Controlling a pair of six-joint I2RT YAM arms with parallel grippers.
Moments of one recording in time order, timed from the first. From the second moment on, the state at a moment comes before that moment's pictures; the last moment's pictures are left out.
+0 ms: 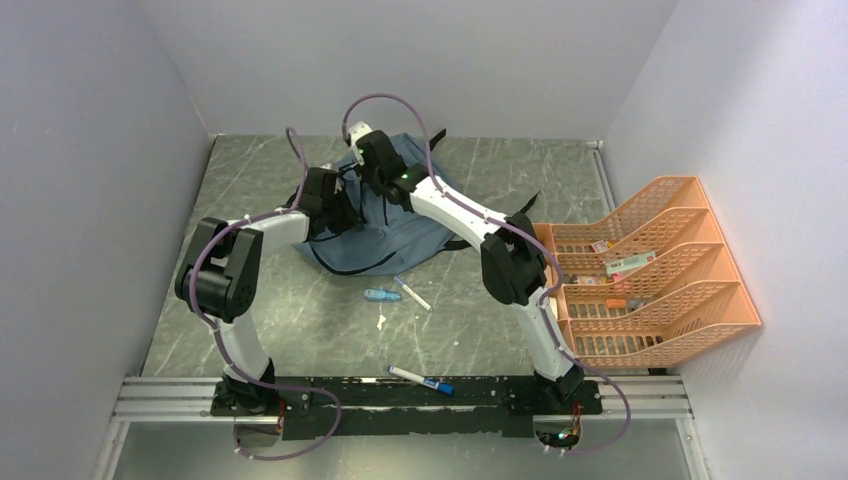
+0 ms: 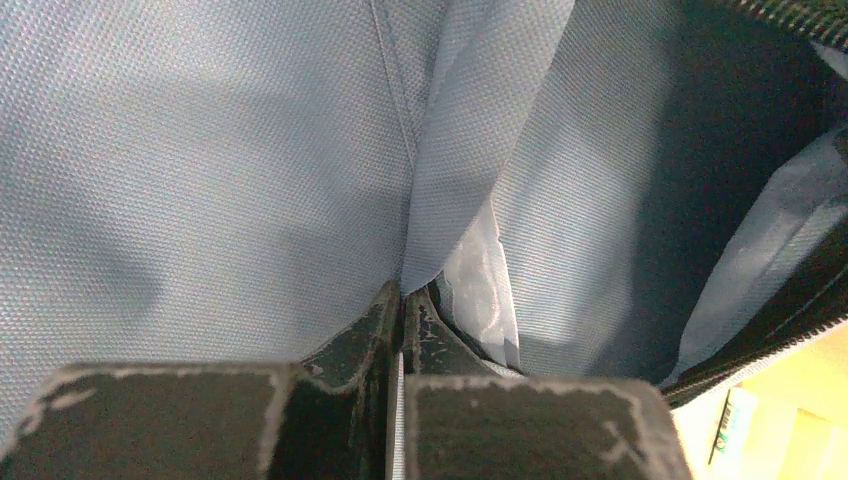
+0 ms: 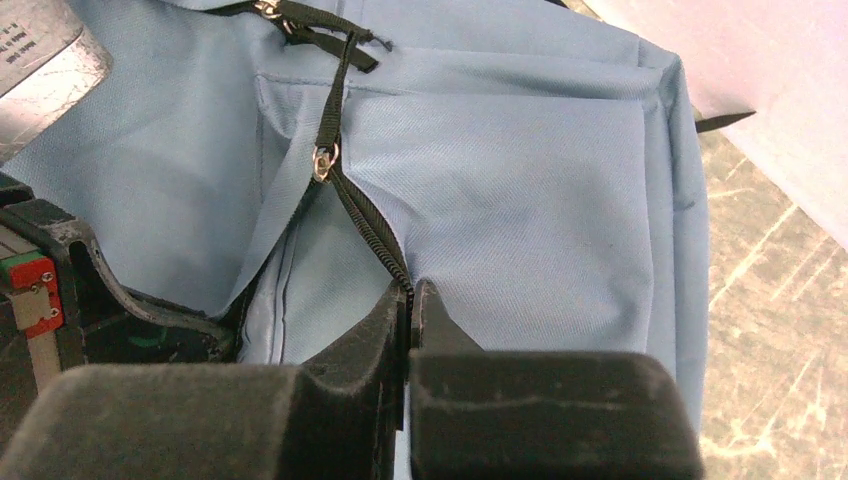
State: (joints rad) left arm -0.32 1.82 1.04 0.03 0.11 -0.68; right arm 0.76 2.27 2.03 -0.36 0.30 -0.15
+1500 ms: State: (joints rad) left arm -0.91 1.56 1.01 -0.28 -0.11 -0.85; right arm 0.55 2.26 2.11 -0.44 -0.10 0.07
